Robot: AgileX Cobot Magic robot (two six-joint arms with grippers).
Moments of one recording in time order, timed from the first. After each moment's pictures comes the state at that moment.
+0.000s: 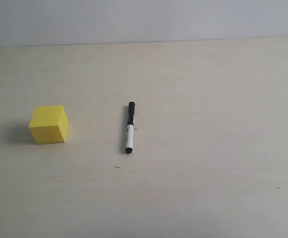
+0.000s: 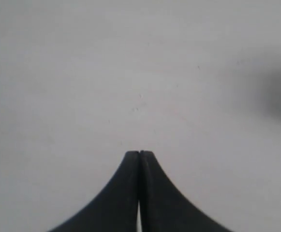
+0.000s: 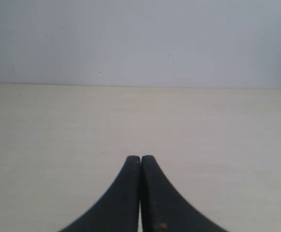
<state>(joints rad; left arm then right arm) -0.08 1.29 -0.76 0.47 0.82 -0.50 0.13 0.01 0.00 0.21 0.27 -0.22</state>
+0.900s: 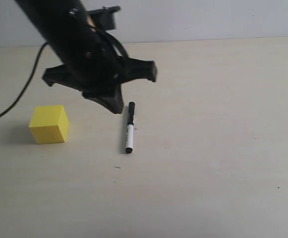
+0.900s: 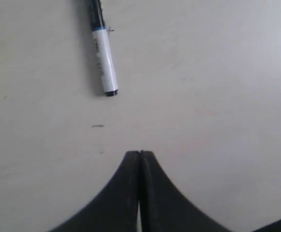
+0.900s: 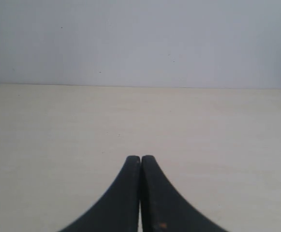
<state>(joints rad) -0.76 1.77 -1.43 -0.14 1.06 -0.43 0.13 0.01 0.00 0.21 0.27 -0.22</state>
